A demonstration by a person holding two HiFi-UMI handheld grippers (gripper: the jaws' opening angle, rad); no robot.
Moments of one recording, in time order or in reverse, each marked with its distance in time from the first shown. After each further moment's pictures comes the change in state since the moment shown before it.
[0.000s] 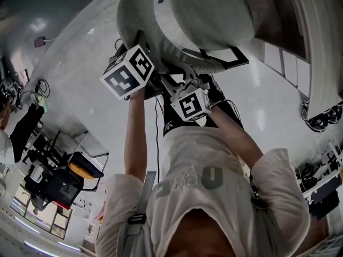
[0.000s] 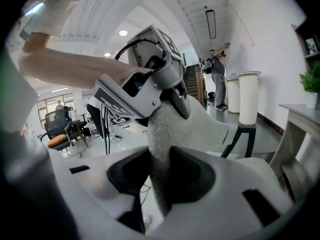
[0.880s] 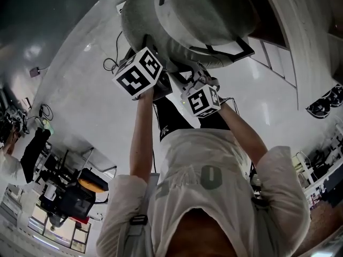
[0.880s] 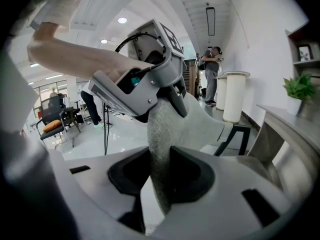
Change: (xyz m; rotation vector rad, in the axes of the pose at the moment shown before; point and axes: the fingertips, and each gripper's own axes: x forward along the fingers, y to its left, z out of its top) left arm 0.059 -0.146 -0.030 0.020 0.032 -0.078; right arm -0.091 -0.126 -0.050 -0.053 0.111 -0.103
